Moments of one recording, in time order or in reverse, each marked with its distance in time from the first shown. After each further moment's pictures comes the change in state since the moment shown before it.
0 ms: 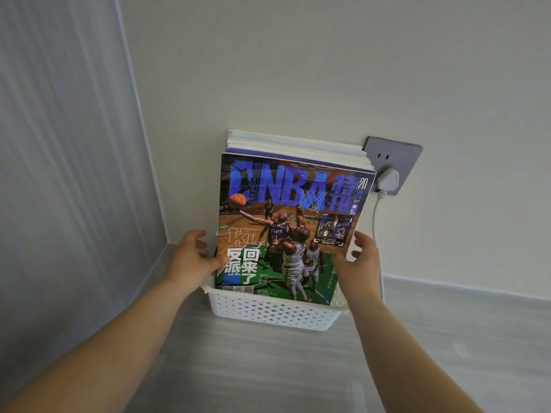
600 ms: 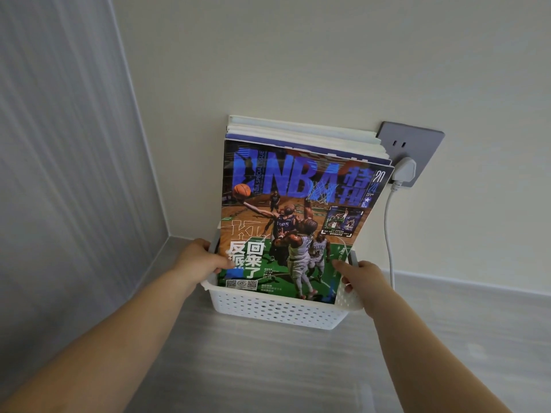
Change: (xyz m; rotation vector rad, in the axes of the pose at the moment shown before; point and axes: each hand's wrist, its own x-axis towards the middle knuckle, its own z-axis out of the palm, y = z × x) left_hand 0.009 0.000 0.007 -0.055 -0.216 -0.196; right_hand 0.019 0.022 -0.003 -0.198 -0.311 0.423
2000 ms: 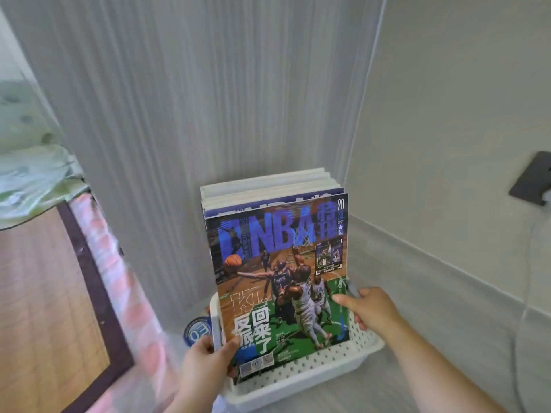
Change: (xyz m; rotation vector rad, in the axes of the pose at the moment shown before) left_hand -0.409 -0.148 0.027 -0.475 0.876 -0.349; right_hand -0.198 0.080 0.055 -0.469 -0.665 -0.557
